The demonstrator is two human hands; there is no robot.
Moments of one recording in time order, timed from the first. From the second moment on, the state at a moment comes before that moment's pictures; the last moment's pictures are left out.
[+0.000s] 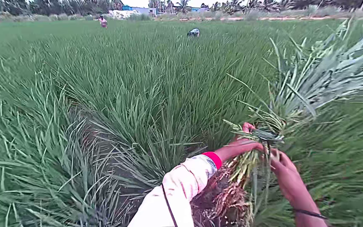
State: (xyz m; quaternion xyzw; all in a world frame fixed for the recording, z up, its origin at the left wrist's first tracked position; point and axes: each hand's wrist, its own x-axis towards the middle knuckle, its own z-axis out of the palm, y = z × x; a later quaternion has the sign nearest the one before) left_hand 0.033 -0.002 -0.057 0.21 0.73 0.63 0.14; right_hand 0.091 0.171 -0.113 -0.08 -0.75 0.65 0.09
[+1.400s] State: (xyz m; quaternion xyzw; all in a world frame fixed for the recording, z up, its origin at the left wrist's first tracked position) left_hand 0.083 -0.076 -0.079 0.14 0.77 0.62 -0.01; right_hand 0.116 0.073 -0.073 0.18 -0.86 0.40 0.26
